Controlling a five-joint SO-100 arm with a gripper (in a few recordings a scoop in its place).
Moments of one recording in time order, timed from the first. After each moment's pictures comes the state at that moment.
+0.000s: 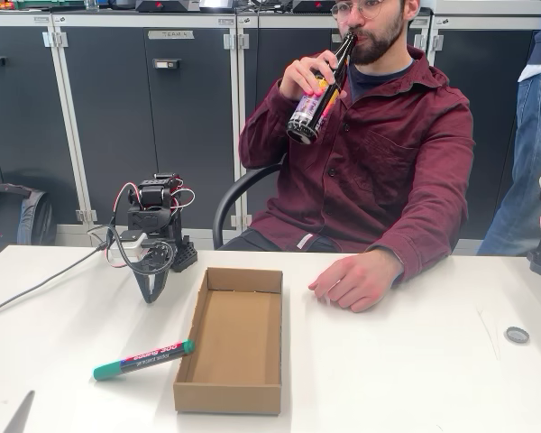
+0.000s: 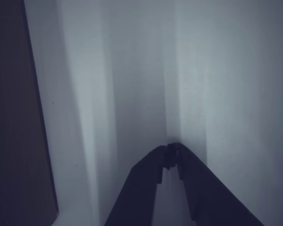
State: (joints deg) arm -2.5 190.4 180.7 72.2 -80.2
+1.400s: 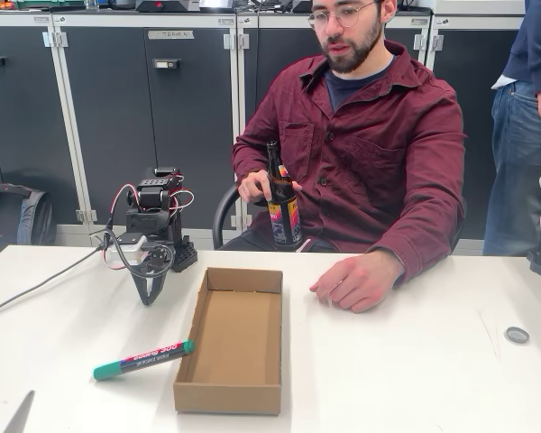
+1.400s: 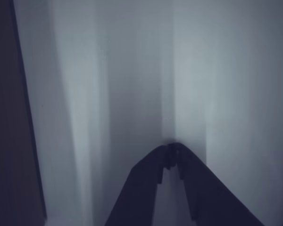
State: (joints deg) arm -1.5 180.4 178.1 63.5 -83.7
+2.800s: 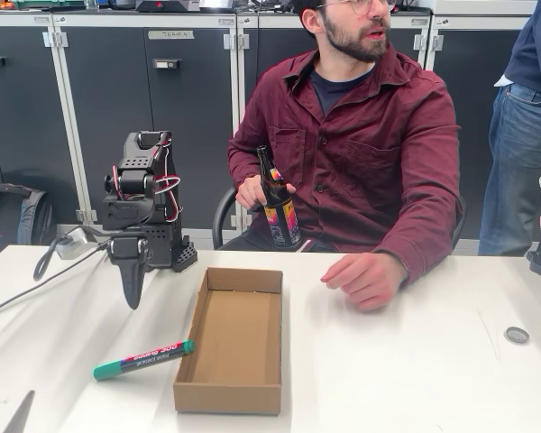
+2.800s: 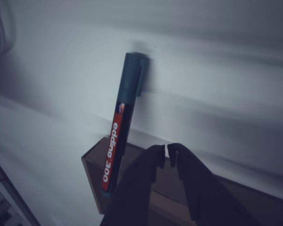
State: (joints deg) arm 0.2 114.1 125.0 49.7 1.1
